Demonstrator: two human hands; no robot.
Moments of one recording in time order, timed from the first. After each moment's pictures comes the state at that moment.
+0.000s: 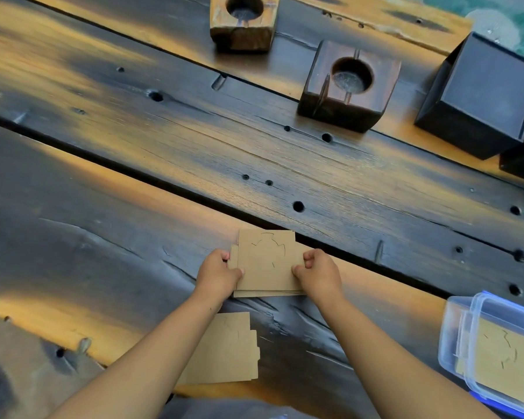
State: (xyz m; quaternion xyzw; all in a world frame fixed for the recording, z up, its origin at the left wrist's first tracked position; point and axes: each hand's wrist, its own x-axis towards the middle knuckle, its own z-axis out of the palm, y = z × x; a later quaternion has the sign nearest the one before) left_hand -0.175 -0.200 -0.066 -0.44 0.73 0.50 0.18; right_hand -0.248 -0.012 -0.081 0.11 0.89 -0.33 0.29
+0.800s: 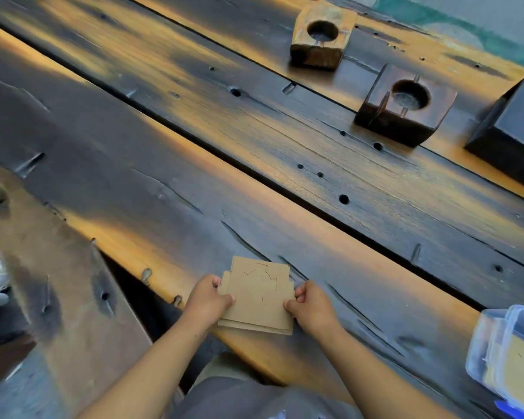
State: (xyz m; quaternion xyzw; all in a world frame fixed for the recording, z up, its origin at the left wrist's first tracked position) left_hand -0.007 -0.218 -0.044 -0.53 0.66 0.52 0.15; right_hand -0.115 -0.035 -0.062 -0.01 0.87 -0.29 0.40
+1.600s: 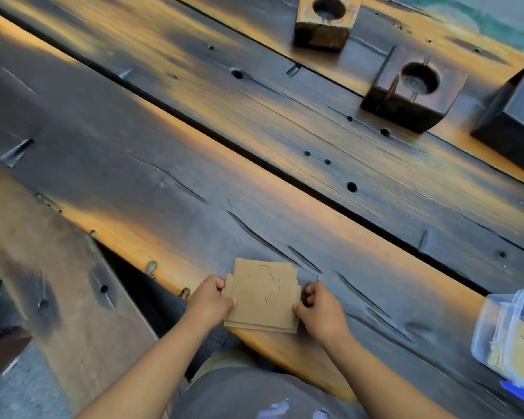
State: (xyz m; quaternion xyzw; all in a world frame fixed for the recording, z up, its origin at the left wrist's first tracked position) left_hand 0.017 -0.232 -0.066 -0.50 0.68 0.50 0.21; right_hand -0.086 -0.030 -0.066 -0.02 0.90 -0.25 0.35
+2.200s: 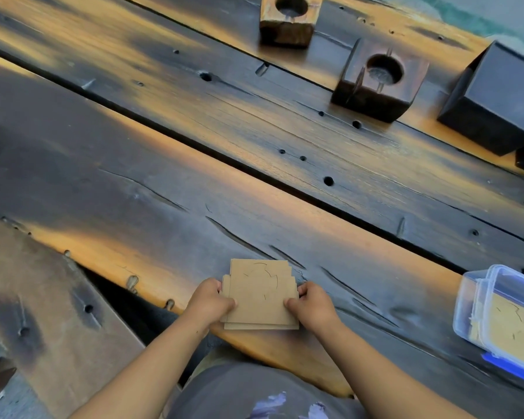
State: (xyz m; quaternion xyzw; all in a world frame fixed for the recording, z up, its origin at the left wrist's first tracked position) left_hand -0.011 -0.220 -0.063 -0.48 0.65 0.53 0.26; right_hand -0.098 -0.025 -0.066 0.09 0.85 -0.29 0.43
